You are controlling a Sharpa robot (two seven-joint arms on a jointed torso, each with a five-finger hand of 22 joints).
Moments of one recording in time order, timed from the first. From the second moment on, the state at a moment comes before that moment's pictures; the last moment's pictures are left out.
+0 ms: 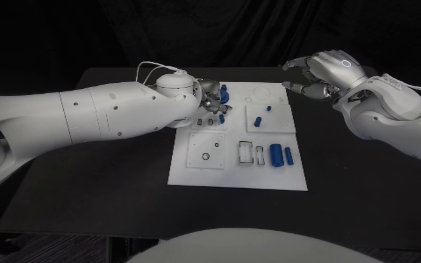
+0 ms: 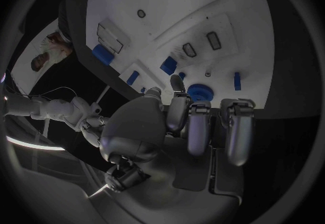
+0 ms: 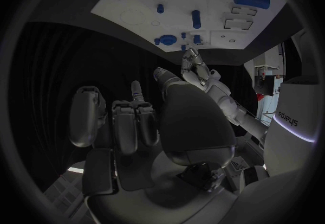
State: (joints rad) left arm 1.38 -0.57 -0.21 1.42 -1.35 -0.03 -0.48; left_hand 1.13 0.12 -0.18 0.29 0.45 0.93 0.00 0.61 1.03 1.42 -0.02 1.42 1.07 1.46 -0.10 1.57 1.31 0.02 1.47 0.02 1.55 1.31; right arm 1.40 -0.95 -0.25 1.54 -1.73 -0.65 -0.07; right_hand 1.28 -0.07 0.21 0.21 0.28 0.77 0.13 0.09 0.42 1.46 0.04 1.57 1.31 1.47 -0.02 1.57 1.31 0.06 1.44 0.09 1.30 1.31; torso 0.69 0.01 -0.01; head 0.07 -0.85
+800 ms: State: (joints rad) left arm 1.35 -0.55 -0.21 1.40 -1.35 -0.02 -0.47; left_hand 1.13 0.12 -0.17 0.29 0.45 0.94 0.00 0.60 1.03 1.47 -0.06 1.57 1.31 1.47 -0.10 1.57 1.31 0.02 1.47 0.02 1.55 1.31; right arm 1.40 -0.95 -0.25 1.54 -1.73 -0.65 -0.07; right_hand 1.29 -0.07 0.21 0.21 0.28 0.78 0.13 0.09 0.42 1.46 0.04 1.57 1.31 1.47 -0.02 1.57 1.31 0.06 1.44 0.09 1.30 1.31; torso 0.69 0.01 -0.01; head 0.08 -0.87
